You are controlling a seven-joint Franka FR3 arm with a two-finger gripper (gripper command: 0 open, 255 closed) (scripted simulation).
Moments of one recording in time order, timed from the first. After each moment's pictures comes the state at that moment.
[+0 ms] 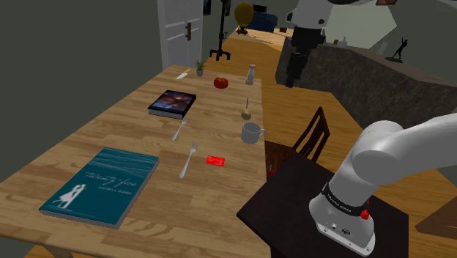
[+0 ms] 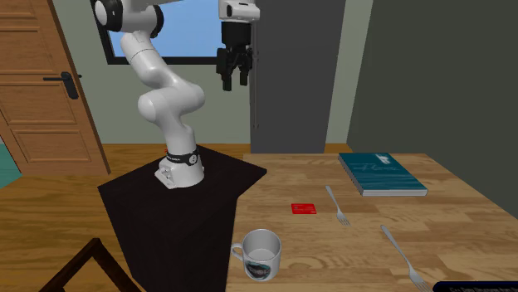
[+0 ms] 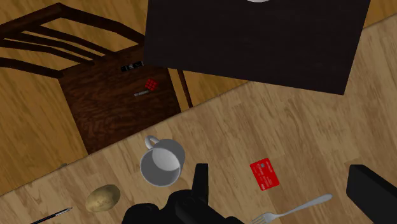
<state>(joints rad) -0.02 -0.79 0.02 -2.38 -0.02 1.55 -0.17</state>
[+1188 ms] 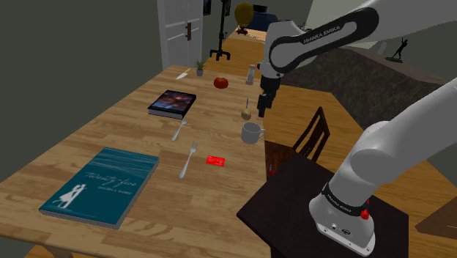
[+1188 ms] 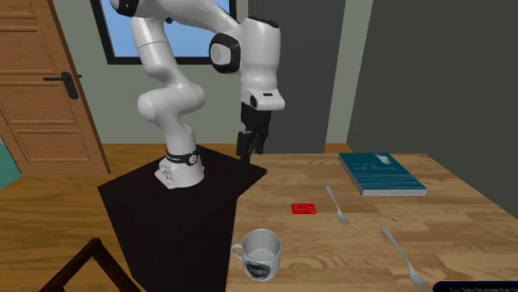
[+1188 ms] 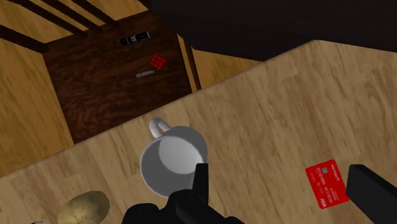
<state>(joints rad) -0.06 -0.38 -0.06 -2.54 -0.10 2.11 -0.26</state>
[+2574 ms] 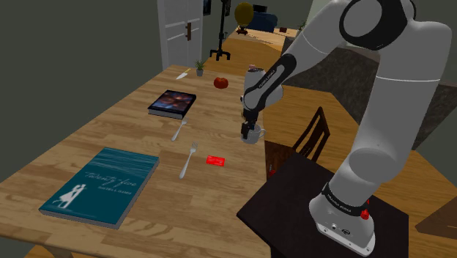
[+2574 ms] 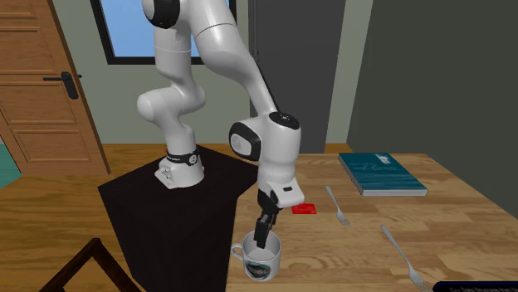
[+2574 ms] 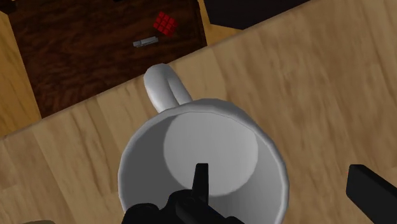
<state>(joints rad) -0.09 0.25 -0.11 -2.39 -0.11 2.58 -0.33</state>
